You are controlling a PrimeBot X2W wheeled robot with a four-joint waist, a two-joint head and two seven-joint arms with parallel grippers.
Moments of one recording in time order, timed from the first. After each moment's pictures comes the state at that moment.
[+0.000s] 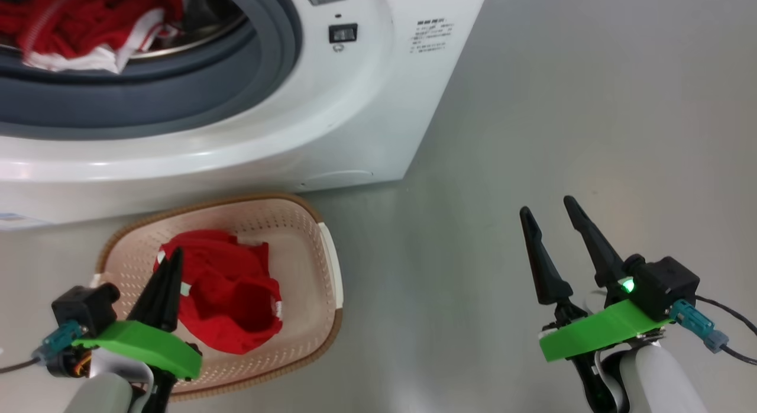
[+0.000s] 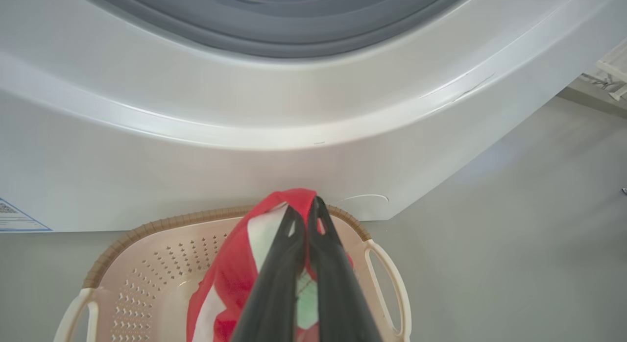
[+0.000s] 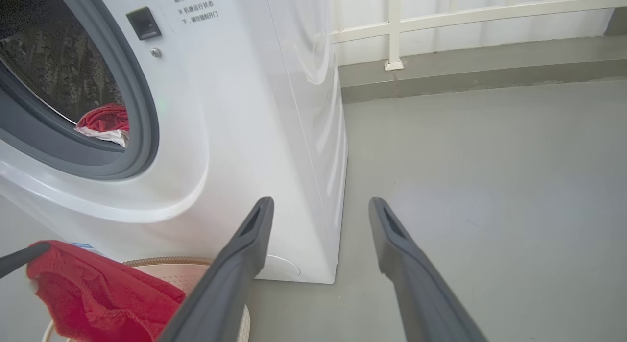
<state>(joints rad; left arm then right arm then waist) -0.36 0.26 -0.33 0.51 -0.62 -0.13 -0.26 -0.21 -0.06 0.09 0.12 0.25 0.13 -0.25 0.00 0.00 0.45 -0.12</state>
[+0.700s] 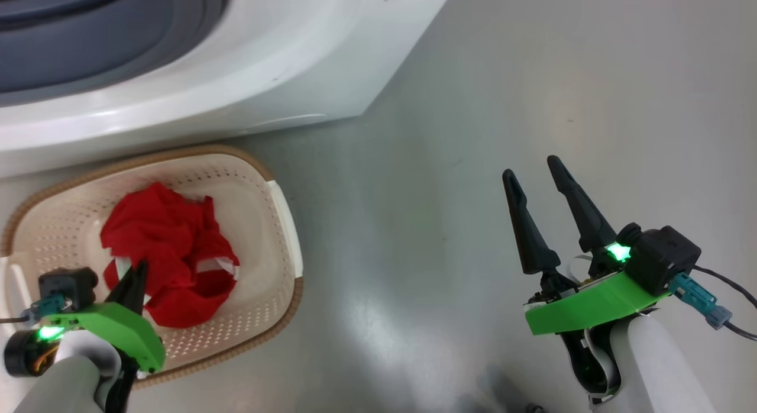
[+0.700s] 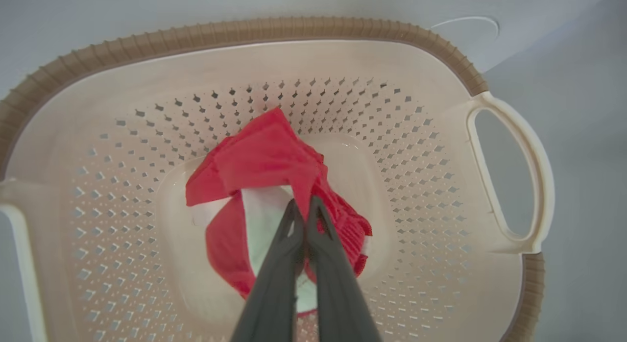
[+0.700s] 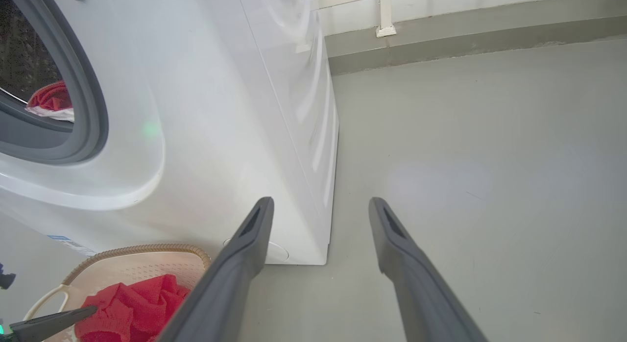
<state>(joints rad) -0.59 0.34 -0.59 0.92 -0.75 -0.13 -0.26 -0.29 -0.06 0.15 0.07 0.30 0.13 -0.25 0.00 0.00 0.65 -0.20</state>
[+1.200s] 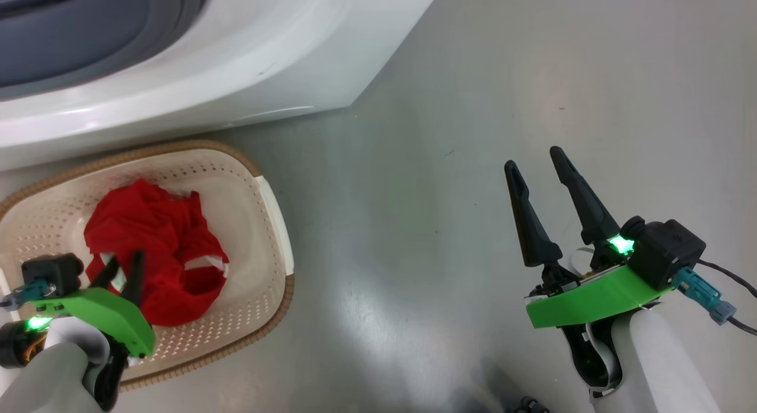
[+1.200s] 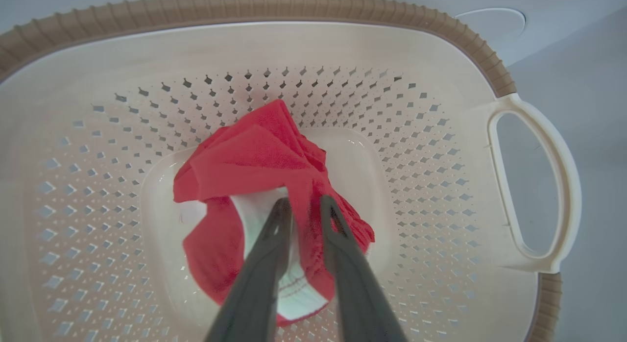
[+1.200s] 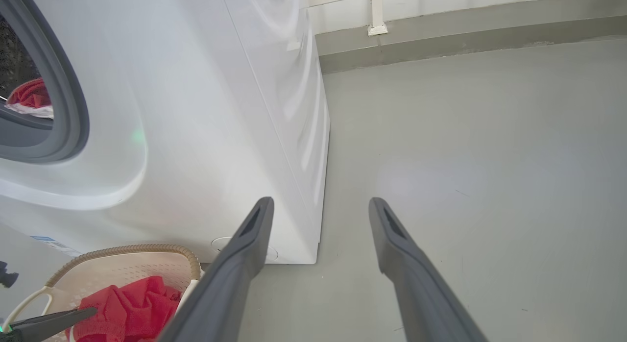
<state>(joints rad) -0.67 0.38 -0.74 0.99 -0.94 -0.13 -0.26 -0.31 -0.06 0.14 0.07 0.30 0.13 -0.26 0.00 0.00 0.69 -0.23</state>
